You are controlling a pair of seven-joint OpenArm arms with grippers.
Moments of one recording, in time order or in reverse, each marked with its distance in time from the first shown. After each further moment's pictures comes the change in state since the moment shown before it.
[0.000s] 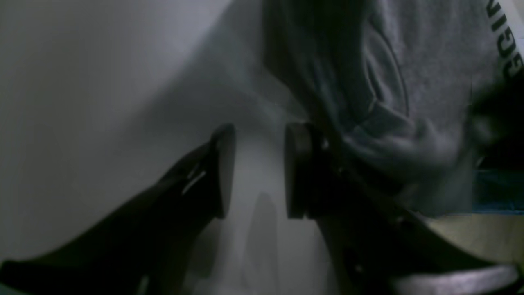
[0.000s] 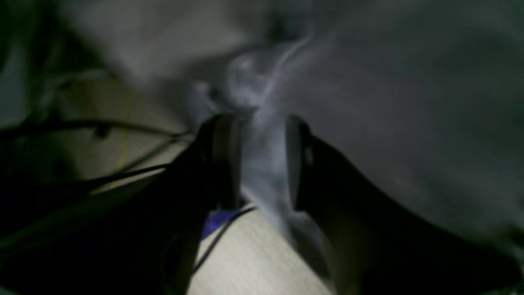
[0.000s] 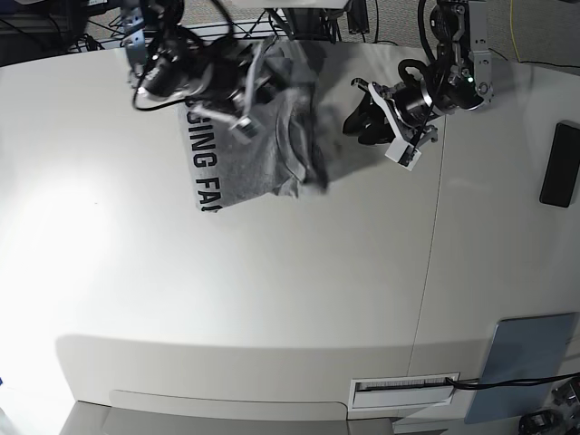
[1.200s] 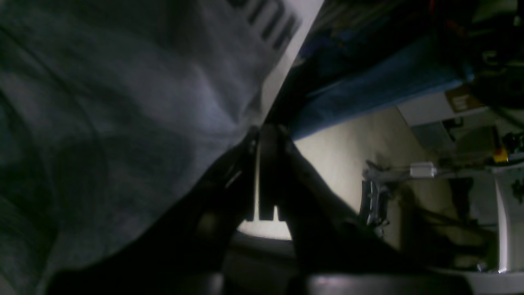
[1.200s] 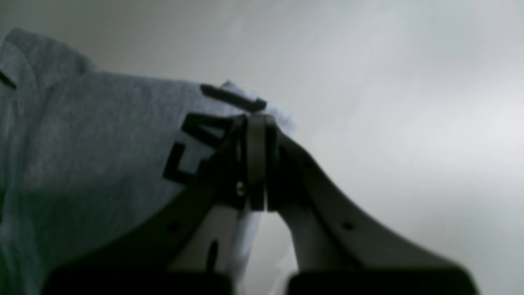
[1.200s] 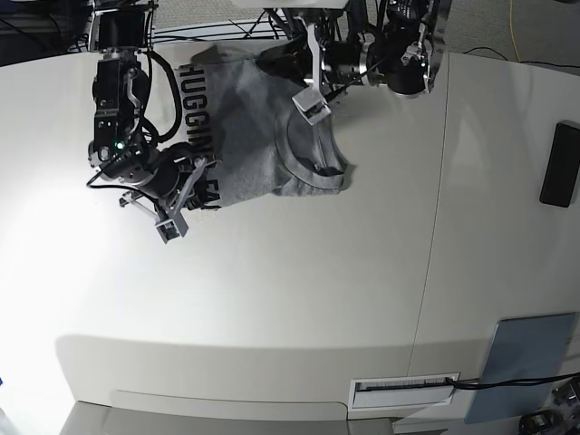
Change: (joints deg) left arm 2.3 2.8 18.7 4.0 -16.6 -4.1 19.4; right arm 20.2 1.7 15.8 -21.9 -14.4 -0.9 16.0
